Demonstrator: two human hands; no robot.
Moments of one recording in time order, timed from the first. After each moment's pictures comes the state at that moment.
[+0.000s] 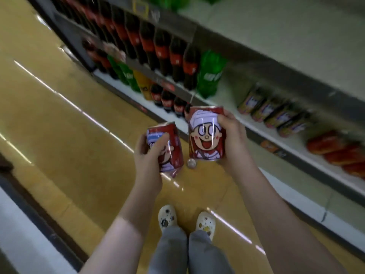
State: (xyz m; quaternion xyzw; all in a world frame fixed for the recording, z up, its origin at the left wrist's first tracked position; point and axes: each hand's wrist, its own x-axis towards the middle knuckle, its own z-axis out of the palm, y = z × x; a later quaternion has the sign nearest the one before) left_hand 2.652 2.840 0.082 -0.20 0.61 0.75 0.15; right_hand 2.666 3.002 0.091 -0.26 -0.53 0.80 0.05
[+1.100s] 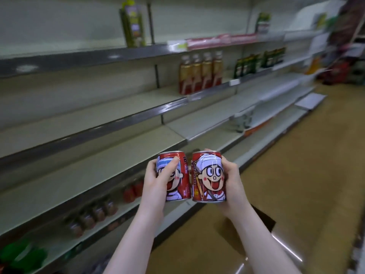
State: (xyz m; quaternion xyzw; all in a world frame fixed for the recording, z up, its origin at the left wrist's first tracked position) left_hand 2.958 2.967 0.410 0.38 0.49 0.57 0.54; right_hand 3.107 2.983 0.385 -0.34 -0.35 0.65 0.58
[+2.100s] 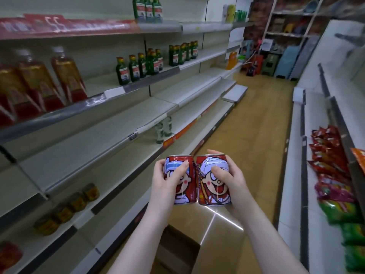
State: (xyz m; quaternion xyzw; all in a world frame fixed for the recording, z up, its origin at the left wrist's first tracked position) left_hand 3.437 3.229 0.385 0.45 0.40 0.46 0.65; right_hand 3.585 3.187 0.381 -0.45 -0.36 0.51 0.63
